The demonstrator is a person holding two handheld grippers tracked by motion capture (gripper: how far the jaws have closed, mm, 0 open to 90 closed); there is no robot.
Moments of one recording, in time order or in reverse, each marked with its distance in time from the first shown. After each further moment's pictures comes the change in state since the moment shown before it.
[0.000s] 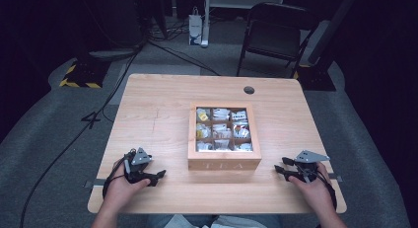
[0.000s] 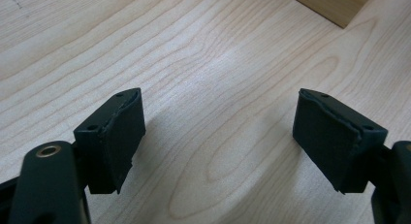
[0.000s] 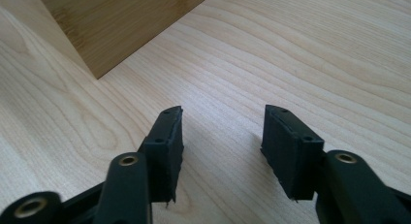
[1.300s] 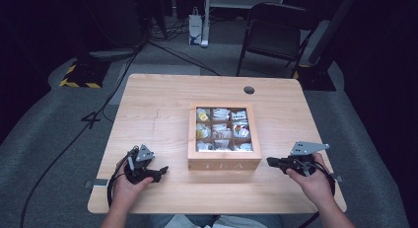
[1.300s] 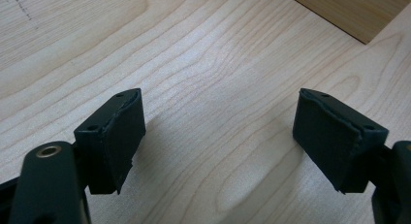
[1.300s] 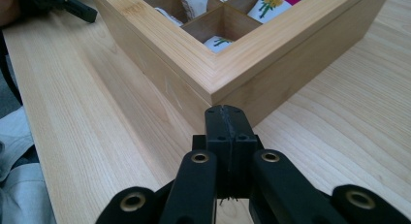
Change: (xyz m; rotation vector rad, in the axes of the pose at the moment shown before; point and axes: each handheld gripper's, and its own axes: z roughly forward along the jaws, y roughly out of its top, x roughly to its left) left arm -0.001 0.009 0.009 0.013 0.048 -0.004; right arm 0.036 0.067 -0.028 -0.042 0.239 -0.074
